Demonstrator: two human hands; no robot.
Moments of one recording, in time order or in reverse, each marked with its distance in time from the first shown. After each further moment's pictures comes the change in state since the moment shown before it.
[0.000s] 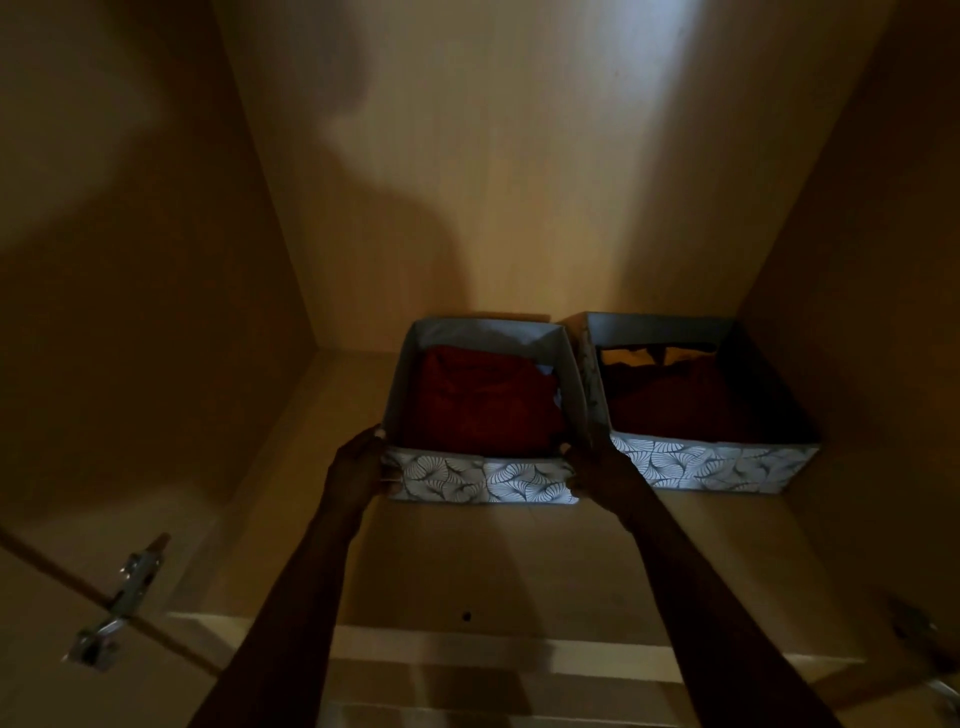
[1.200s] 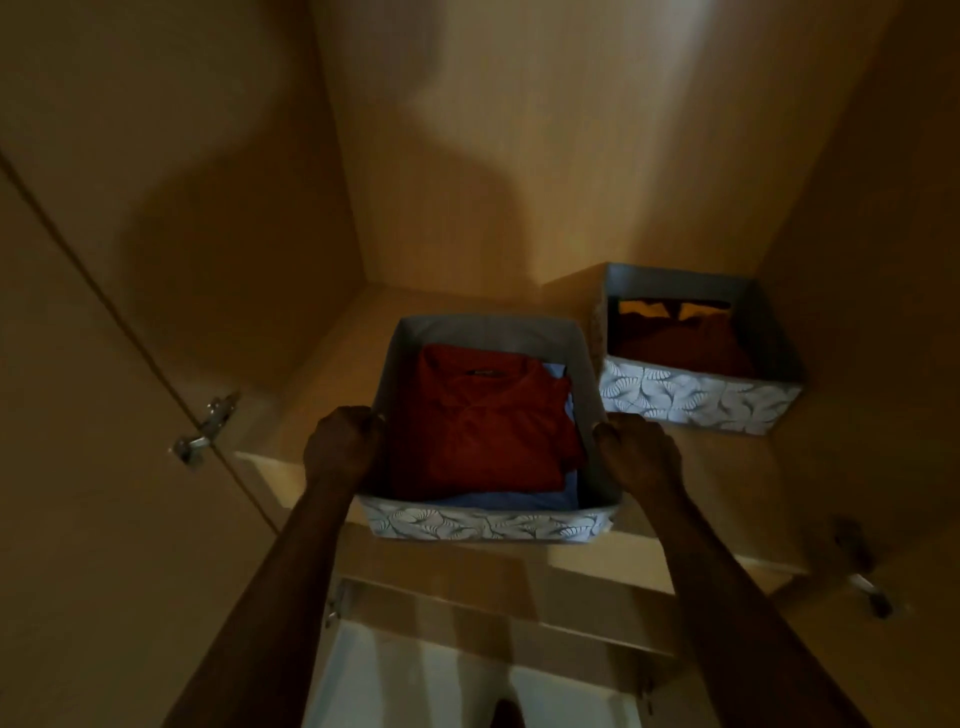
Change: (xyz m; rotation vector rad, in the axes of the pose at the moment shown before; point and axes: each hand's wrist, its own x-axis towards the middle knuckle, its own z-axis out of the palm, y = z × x) left_hand -0.163 -0.027 -0.027 0.792 0.276 0.183; right_hand -0.112 0.046 -0.041 -0.656 0.188 -0.254
